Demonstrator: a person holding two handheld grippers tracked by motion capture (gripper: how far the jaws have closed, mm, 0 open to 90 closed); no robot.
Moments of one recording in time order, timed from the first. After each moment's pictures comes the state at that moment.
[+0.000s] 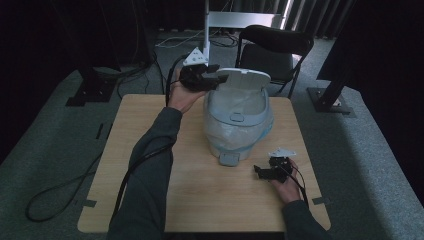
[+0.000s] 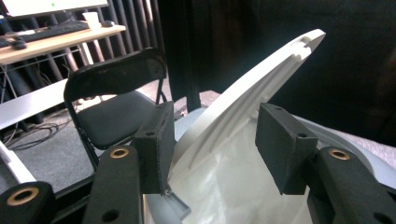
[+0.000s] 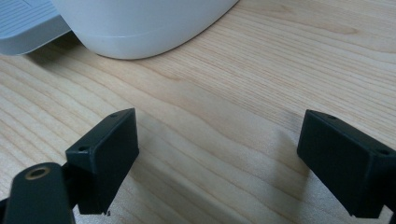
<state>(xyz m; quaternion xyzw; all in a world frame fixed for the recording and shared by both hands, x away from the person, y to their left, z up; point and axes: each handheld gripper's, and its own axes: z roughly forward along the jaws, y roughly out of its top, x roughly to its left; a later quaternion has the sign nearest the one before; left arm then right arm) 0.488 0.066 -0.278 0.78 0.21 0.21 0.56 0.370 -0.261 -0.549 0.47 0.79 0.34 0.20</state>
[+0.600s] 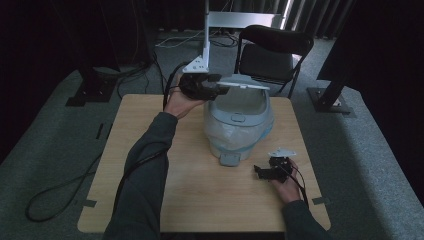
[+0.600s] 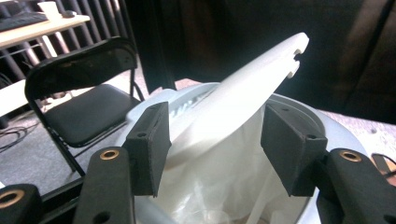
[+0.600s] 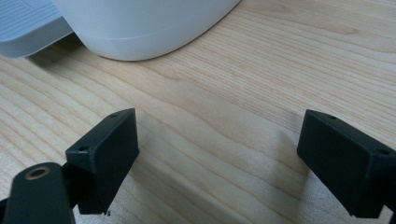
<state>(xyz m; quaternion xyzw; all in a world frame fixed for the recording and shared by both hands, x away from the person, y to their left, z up) 0.474 0.065 -0.287 0.81 0.16 0.17 0.54 0.370 -0.261 -0.549 0.47 0.79 0.34 0.20</state>
